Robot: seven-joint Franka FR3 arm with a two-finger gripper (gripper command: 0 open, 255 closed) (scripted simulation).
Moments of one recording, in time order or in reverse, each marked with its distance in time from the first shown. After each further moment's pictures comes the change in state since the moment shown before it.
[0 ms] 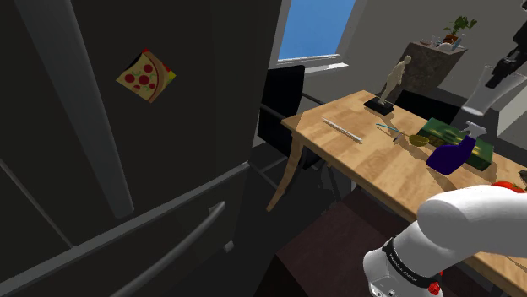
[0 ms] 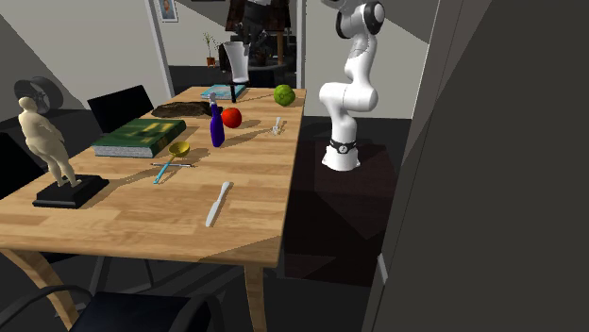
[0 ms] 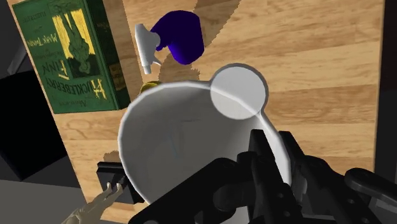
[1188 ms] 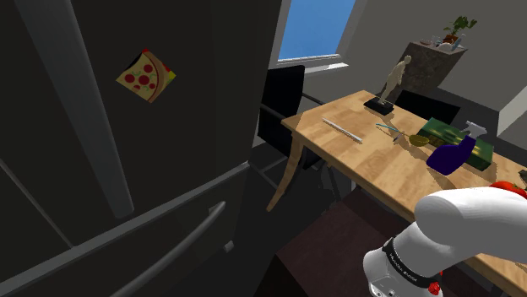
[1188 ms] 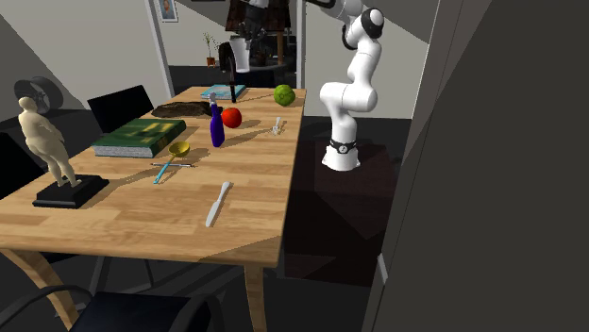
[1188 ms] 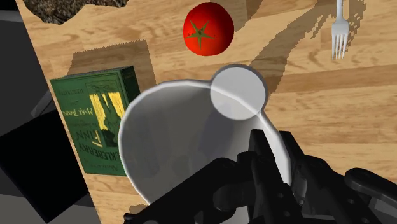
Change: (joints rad) arm -0.091 -0.155 -0.268 0.075 -0.179 -0.041 -0.368
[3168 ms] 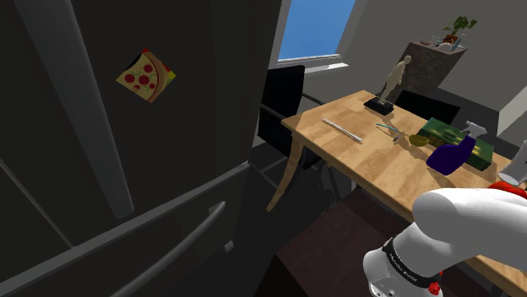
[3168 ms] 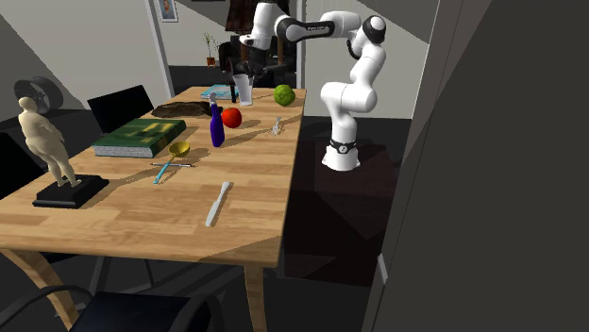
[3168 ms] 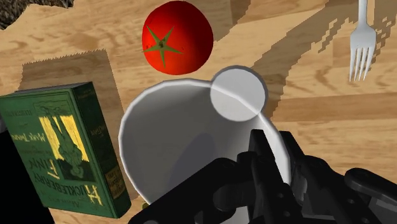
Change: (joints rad) arm -0.081 -0.131 -0.171 -0.403 -0.178 0.291 0.077
